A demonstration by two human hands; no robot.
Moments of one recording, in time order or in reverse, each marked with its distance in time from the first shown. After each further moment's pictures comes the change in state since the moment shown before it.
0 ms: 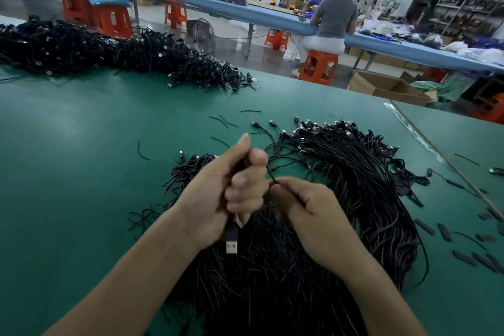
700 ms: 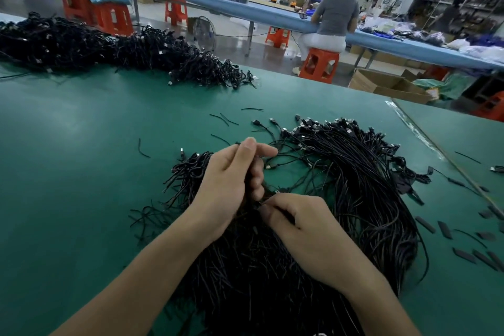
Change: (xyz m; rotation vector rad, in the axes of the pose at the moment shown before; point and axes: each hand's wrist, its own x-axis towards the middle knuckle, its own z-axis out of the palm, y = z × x) left_hand 0.015 -0.021 -0.014 0.543 0.368 0.337; right_hand -0.011 0.004 0.007 -0.100 -0.135 0.072
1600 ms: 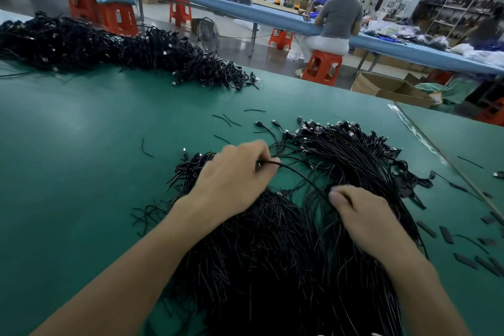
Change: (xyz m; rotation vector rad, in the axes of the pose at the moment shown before) left_hand 0.020 0.006 -0.008 1.235 0.013 0.216; right_hand -0.003 0.051 -0.058 -0.503 0.146 0.395
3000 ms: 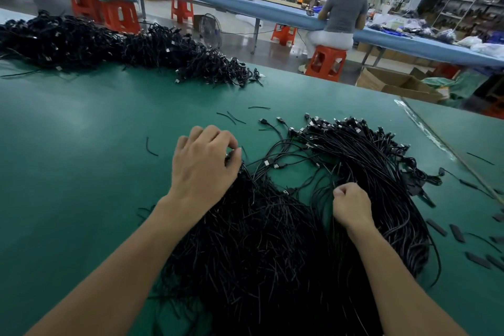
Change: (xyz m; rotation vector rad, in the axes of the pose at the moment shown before) left_hand 0.004 -0.058 0.000 0.349 0.339 0.033; right_hand 0.081 0.038 0.078 0.323 0.122 0.389
